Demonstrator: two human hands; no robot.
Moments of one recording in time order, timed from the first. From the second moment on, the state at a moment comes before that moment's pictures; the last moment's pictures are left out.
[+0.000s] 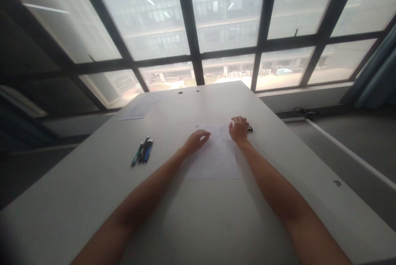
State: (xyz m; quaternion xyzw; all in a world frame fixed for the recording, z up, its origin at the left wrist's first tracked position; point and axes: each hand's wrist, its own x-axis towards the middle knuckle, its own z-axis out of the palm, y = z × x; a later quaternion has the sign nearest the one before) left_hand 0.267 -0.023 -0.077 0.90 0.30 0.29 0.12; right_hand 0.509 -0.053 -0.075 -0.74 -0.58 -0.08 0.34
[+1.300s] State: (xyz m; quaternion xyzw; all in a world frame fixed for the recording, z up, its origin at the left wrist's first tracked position) left_hand 0.009 0.015 -0.023 0.64 0.76 0.10 0.03; right_hand 0.495 -0.051 -0.097 -0.58 -0.72 -0.01 0.37
